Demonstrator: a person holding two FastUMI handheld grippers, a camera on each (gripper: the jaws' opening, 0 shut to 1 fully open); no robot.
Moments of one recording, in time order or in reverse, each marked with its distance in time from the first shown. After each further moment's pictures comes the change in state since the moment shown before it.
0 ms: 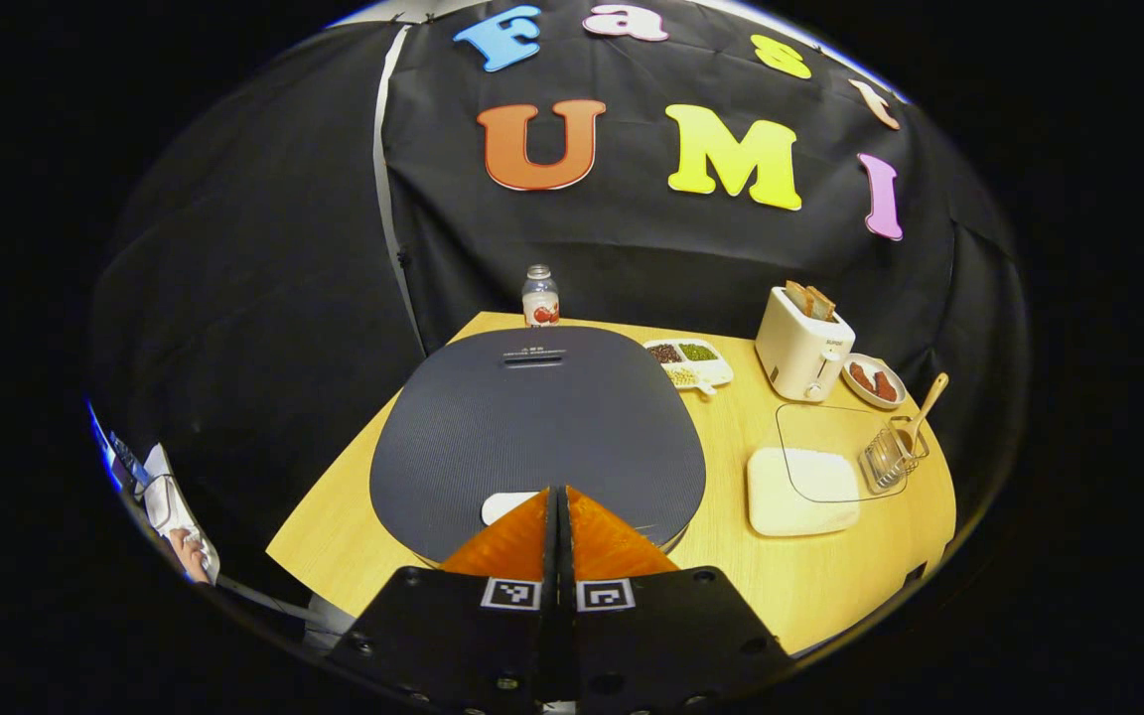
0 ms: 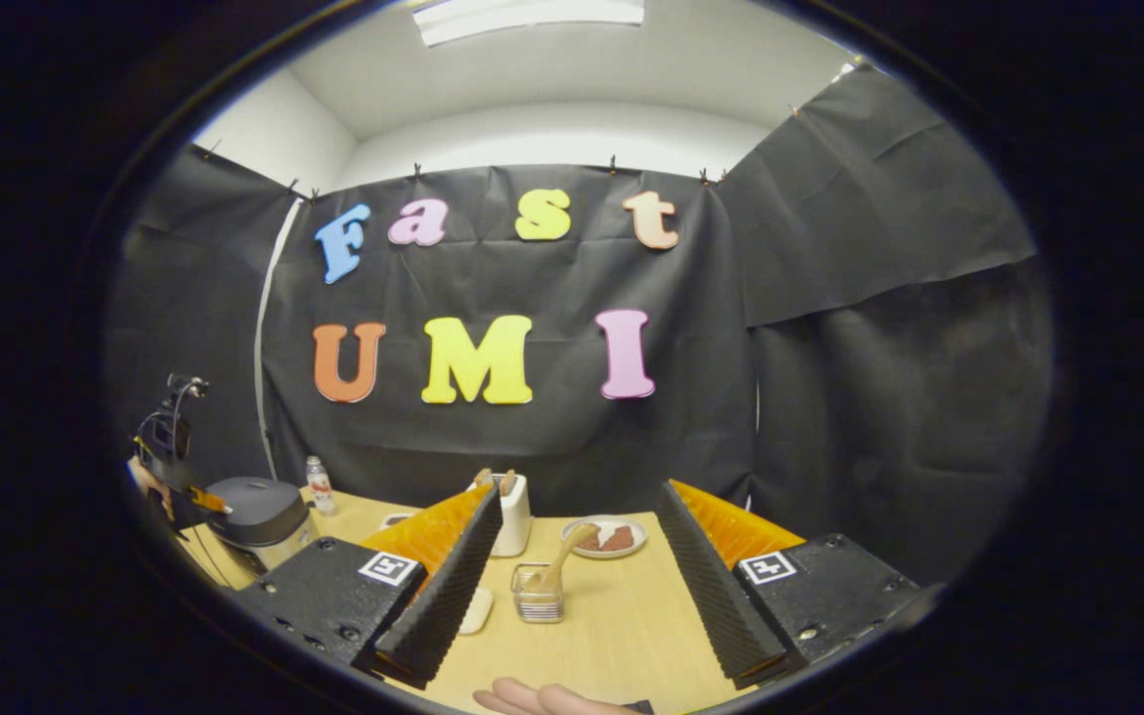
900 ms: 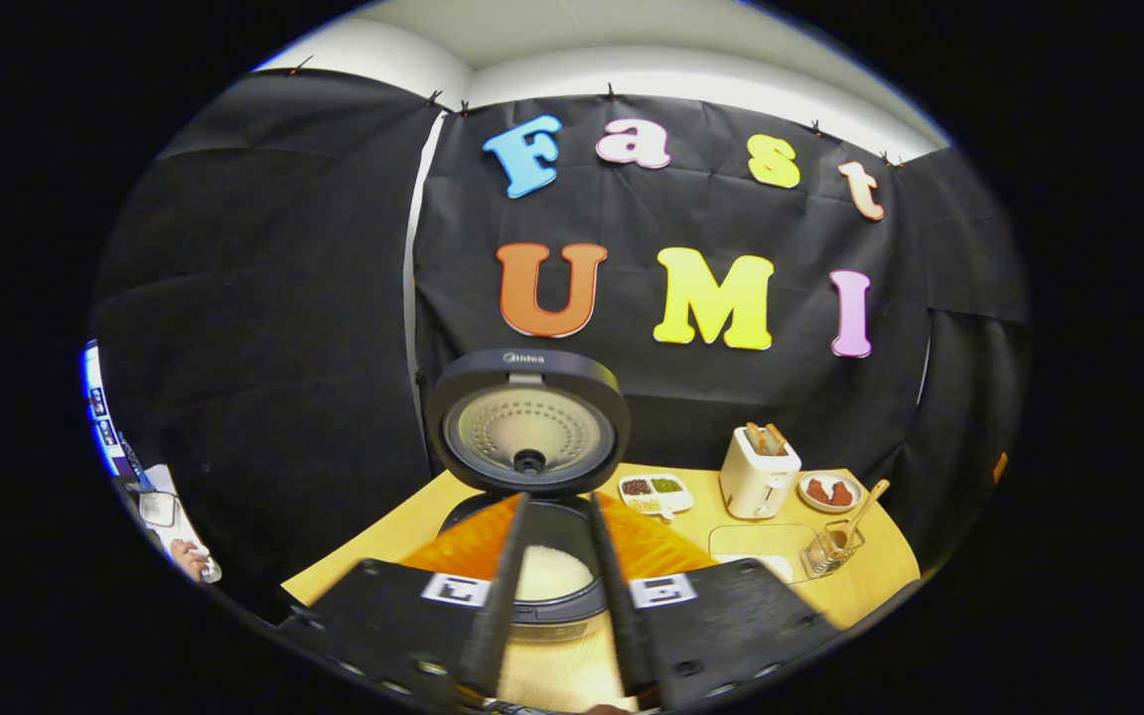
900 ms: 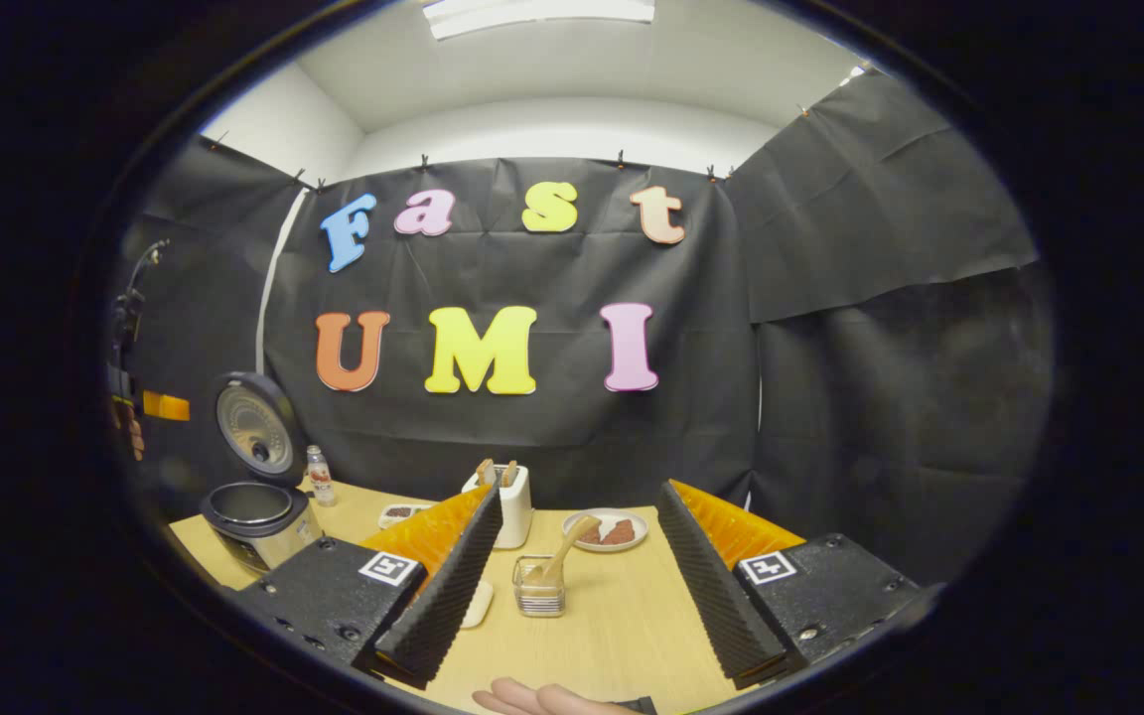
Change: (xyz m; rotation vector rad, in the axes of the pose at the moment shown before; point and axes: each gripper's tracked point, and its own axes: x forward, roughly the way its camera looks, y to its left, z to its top) left arm -0.135 -0.024 0.101 -0.065 -0.453 -0.038; right arm 0.002 0.010 -0.013 -0.031 0.028 -0.001
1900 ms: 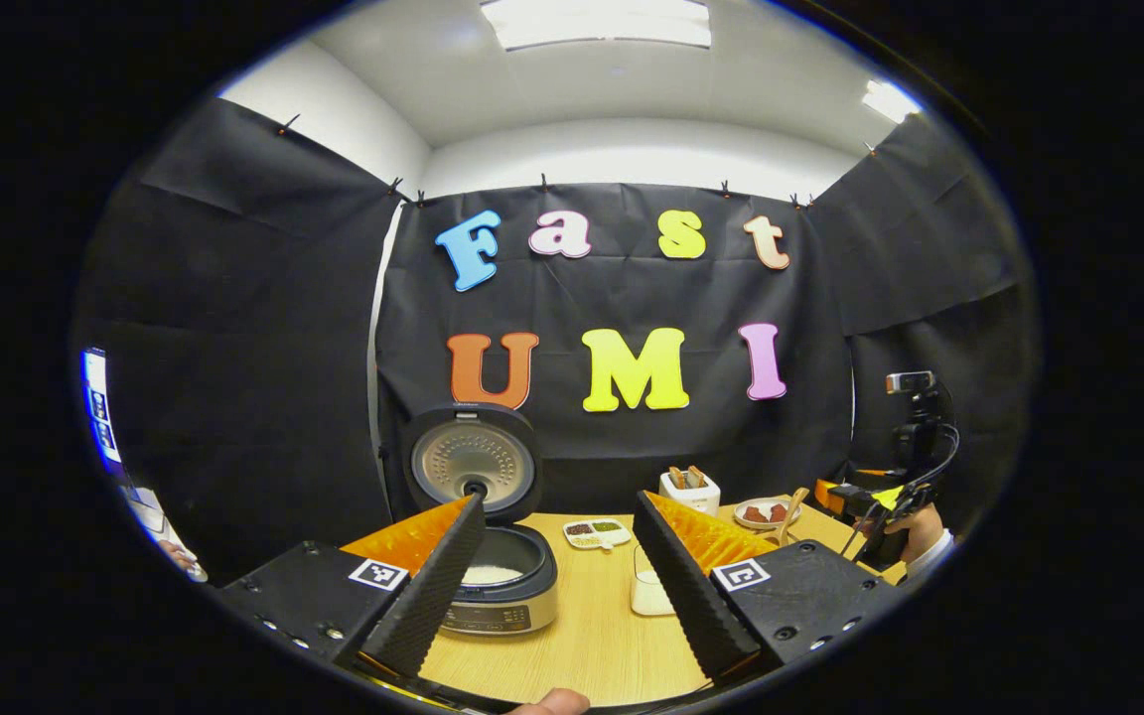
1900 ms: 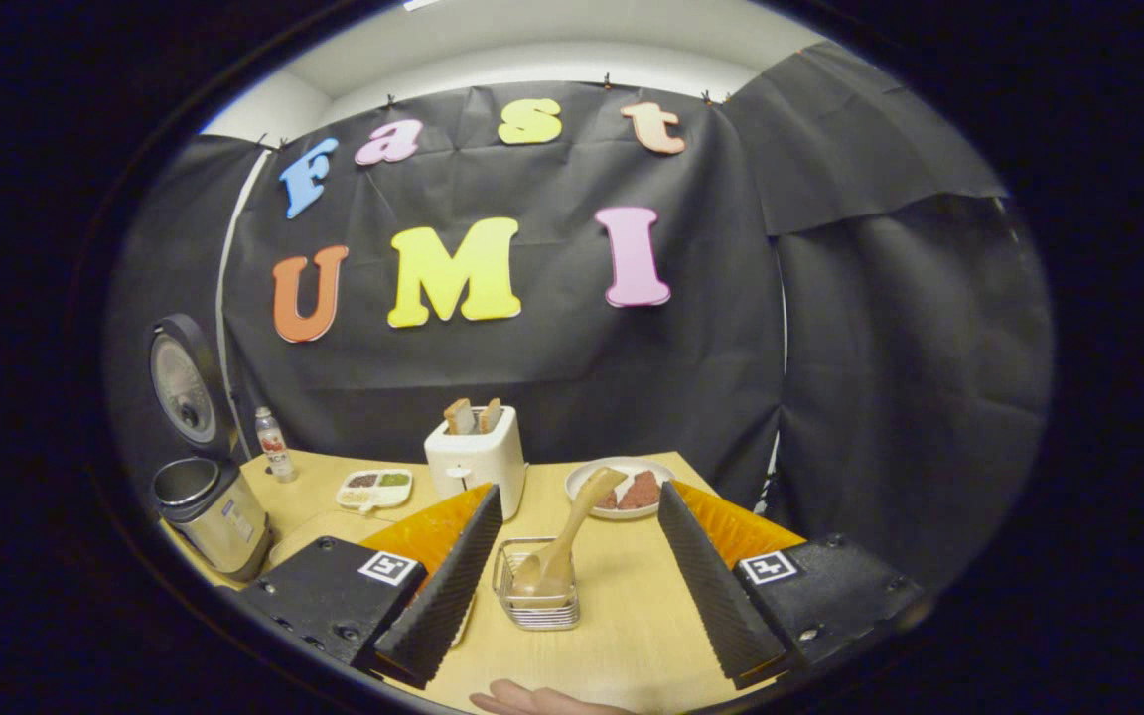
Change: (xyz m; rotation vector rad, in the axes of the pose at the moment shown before) left arm -0.102 -0.052 -0.017 0.083 -0.282 -0.101; right arm 0.176 0.007 -0.138 0.091 0.201 -0.030
